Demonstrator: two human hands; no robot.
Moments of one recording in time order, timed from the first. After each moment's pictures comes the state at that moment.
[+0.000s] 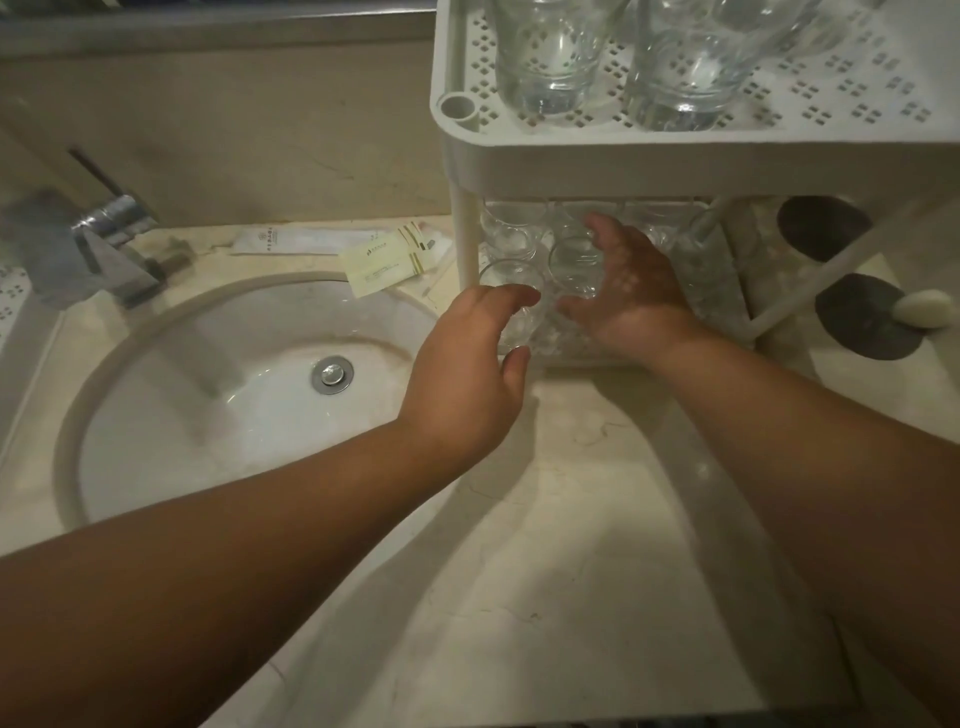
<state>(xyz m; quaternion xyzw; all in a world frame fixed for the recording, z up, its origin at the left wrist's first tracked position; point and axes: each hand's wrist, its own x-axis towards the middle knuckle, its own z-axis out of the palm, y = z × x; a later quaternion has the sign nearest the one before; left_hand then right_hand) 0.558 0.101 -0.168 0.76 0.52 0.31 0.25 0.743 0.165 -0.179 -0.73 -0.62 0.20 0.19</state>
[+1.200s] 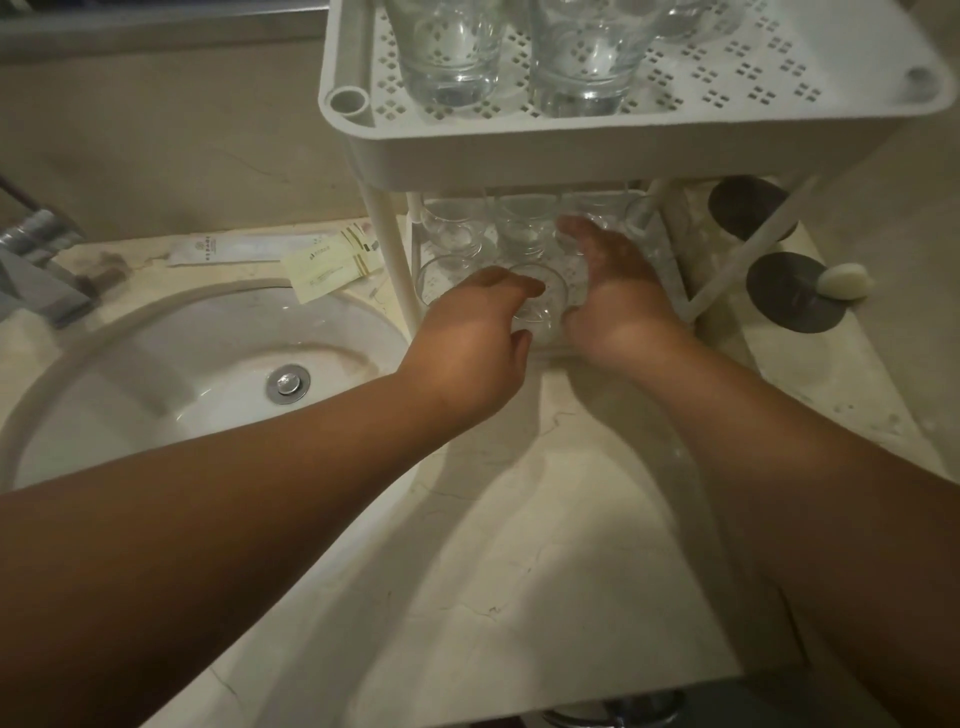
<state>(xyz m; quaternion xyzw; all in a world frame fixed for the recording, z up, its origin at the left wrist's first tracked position) 0.602 0.122 -0.157 0.84 0.47 0.18 0.21 0.765 0.129 -0.156 -0.75 -0.60 0.22 0.19</state>
